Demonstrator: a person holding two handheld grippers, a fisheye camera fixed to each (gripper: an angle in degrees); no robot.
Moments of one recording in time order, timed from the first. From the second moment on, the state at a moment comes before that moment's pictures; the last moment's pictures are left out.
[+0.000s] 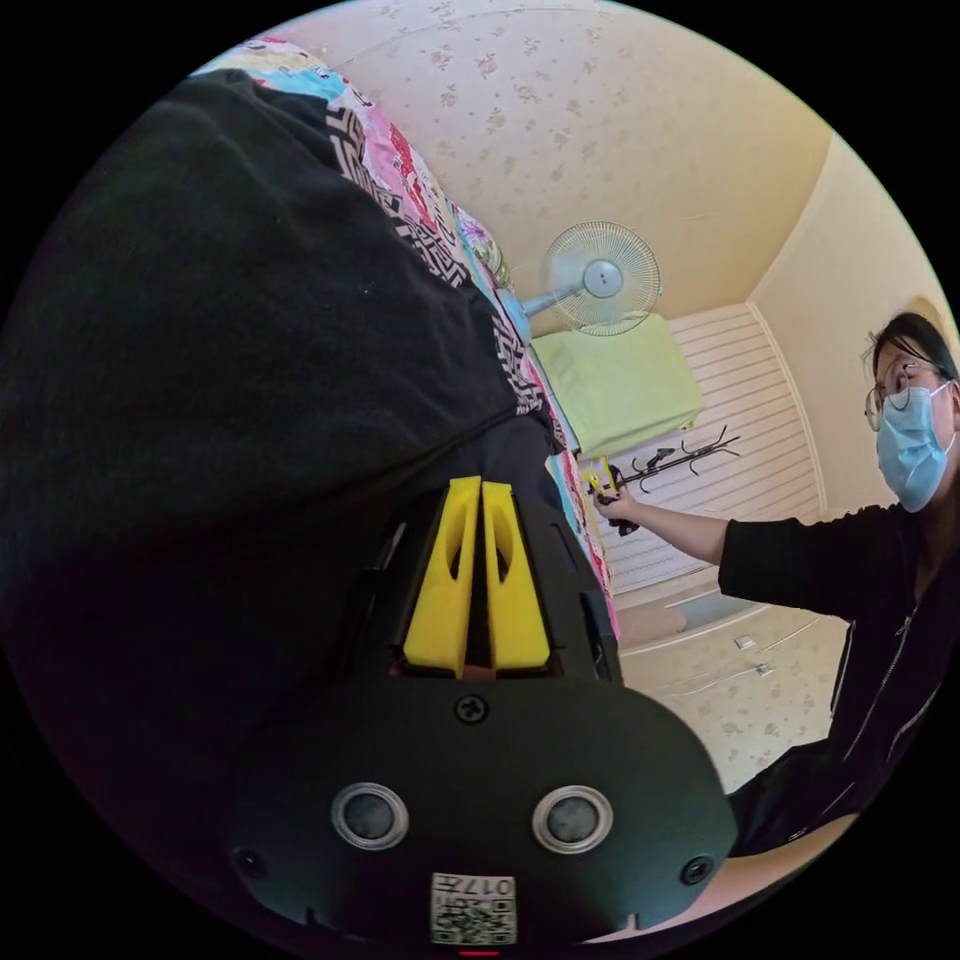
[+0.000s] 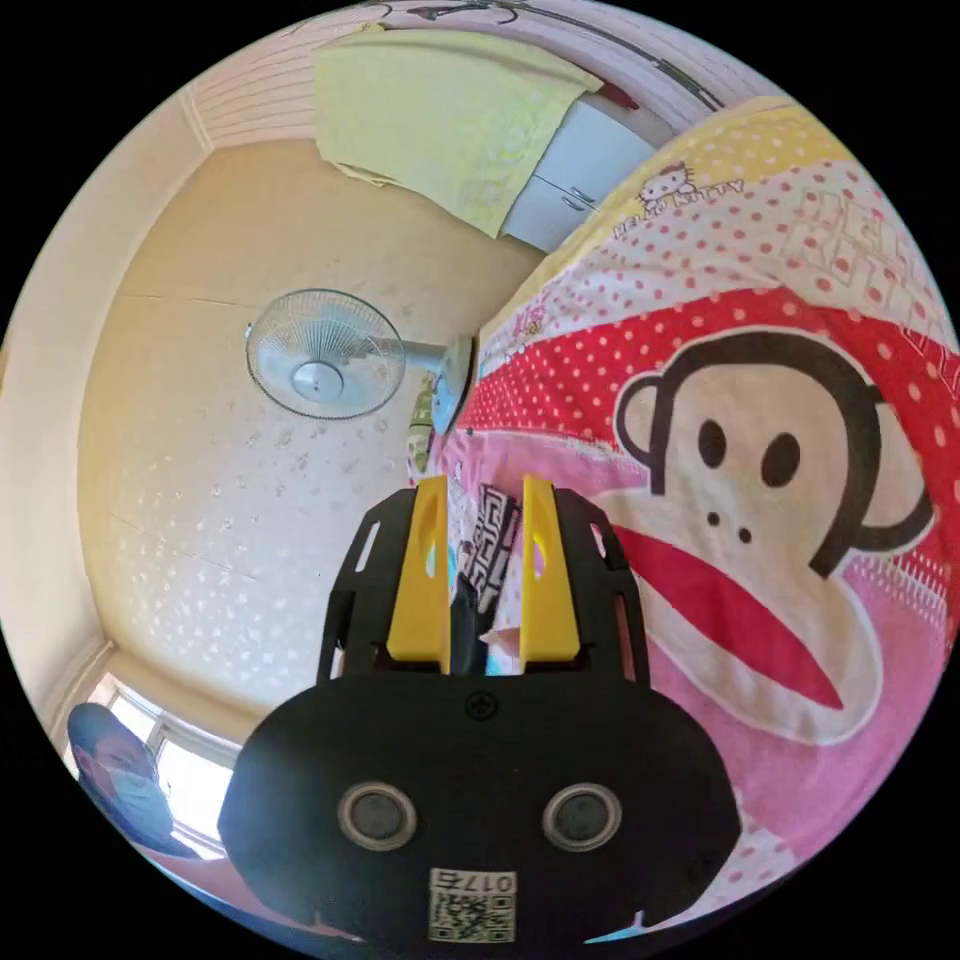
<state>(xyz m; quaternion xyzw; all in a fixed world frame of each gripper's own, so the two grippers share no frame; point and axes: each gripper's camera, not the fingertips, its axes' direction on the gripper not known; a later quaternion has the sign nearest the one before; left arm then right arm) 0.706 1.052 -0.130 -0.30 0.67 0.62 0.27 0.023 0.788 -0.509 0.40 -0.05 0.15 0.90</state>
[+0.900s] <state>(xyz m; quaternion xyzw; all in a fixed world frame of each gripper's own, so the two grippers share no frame) 0.711 1.061 -0.128 -0.33 0.67 0.61 0.26 -0.142 0.496 -0.440 -0.10 0.27 -0.15 0.94</state>
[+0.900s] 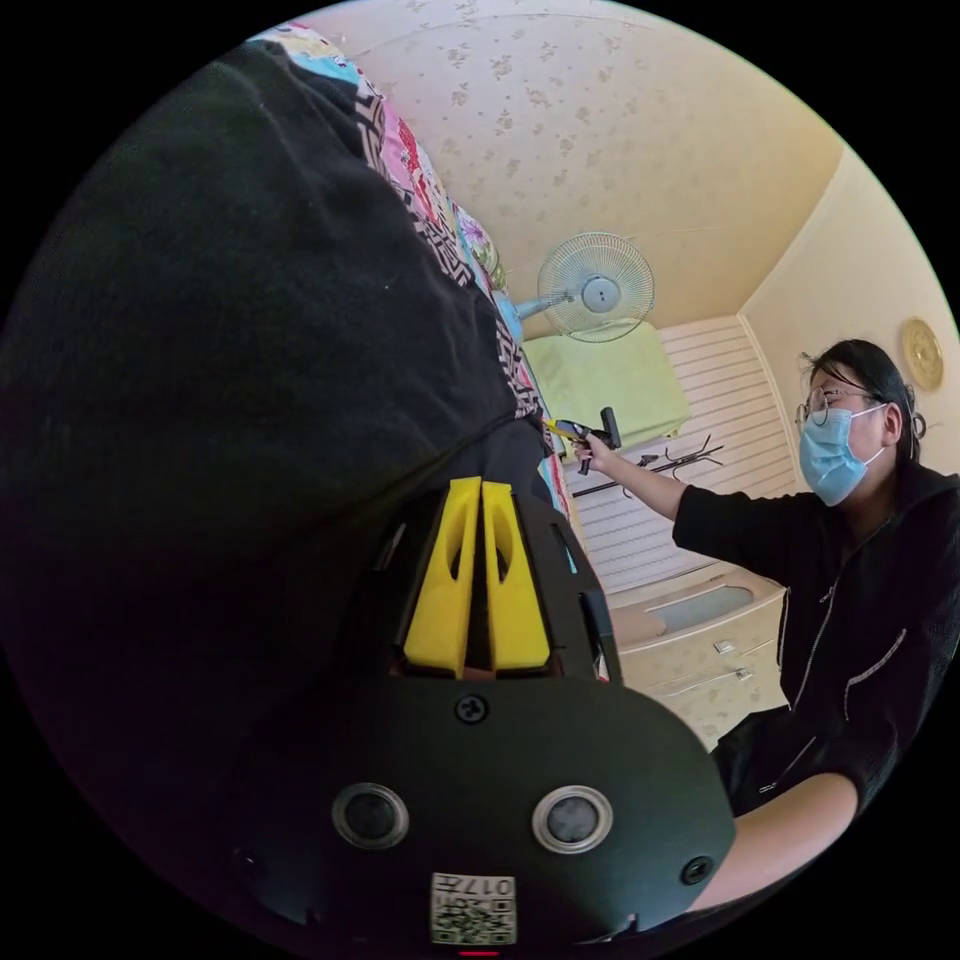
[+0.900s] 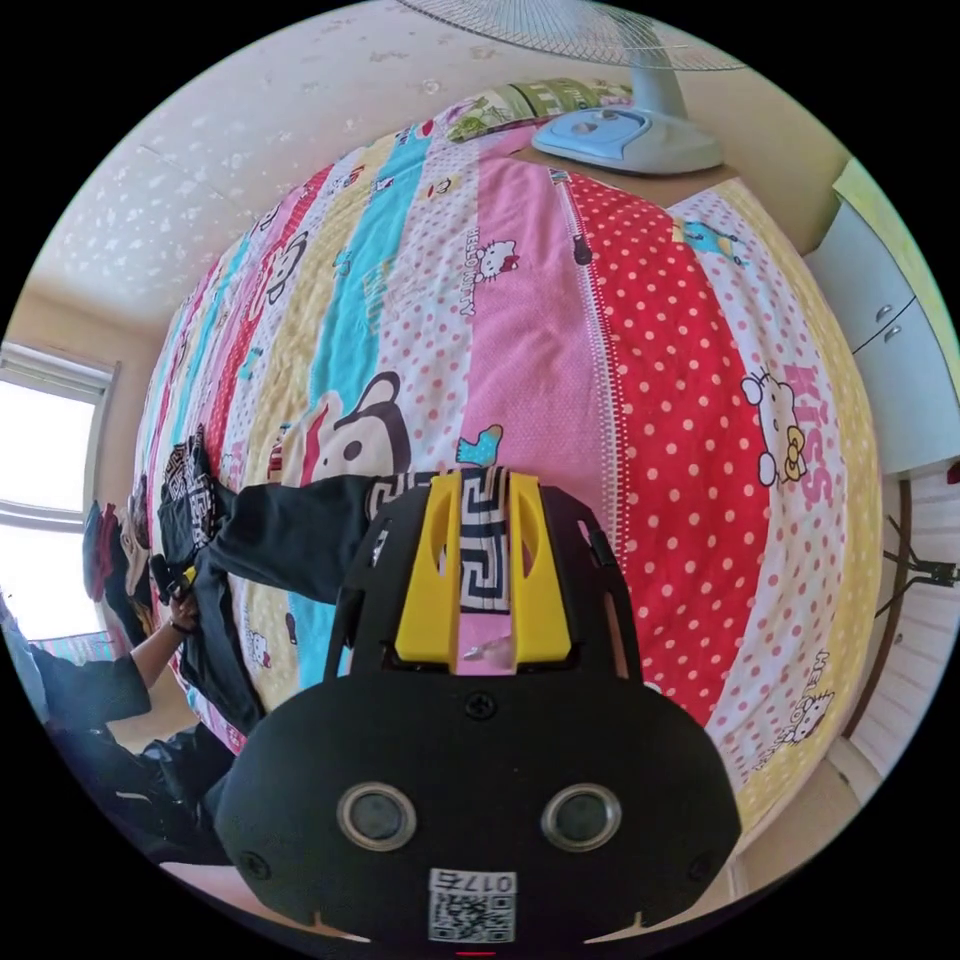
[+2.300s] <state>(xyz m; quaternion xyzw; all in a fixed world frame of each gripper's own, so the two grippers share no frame) 0.718 1.061 -0.117 -0.34 0.68 0.60 0.26 -0.127 0.476 -0.509 -0.03 0.22 -0.24 0.95</state>
